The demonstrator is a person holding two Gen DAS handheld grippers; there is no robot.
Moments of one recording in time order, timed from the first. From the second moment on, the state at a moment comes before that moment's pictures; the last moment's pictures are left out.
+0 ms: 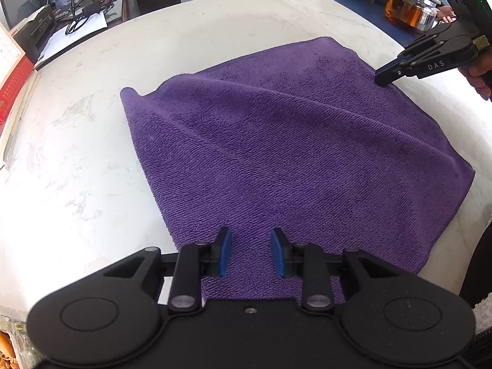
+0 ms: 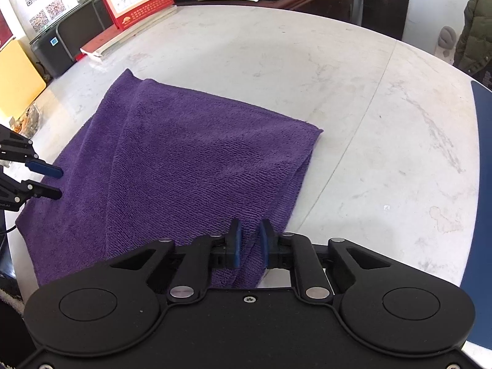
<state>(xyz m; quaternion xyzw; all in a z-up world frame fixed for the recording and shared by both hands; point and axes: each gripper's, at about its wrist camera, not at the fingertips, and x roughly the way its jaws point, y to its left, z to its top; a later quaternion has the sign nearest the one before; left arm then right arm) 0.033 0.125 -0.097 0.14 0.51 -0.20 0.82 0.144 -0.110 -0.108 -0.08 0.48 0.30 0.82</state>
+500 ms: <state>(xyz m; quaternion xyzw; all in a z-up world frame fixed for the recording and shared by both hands) 0.034 0.127 -0.097 0.15 0.51 -0.21 0.82 0.145 -0.112 -0.104 -0.11 0.46 0.29 0.83</state>
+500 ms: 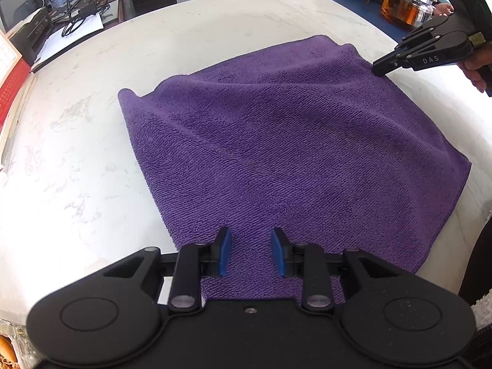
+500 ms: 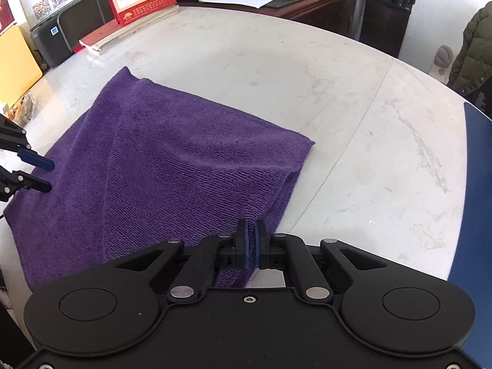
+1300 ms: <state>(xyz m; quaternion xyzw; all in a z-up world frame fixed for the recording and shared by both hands) 0.038 0.128 -0.096 0.15 0.52 -0.21 0.82 0.200 -0.100 -0.108 -0.15 0.44 0.31 0.83</state>
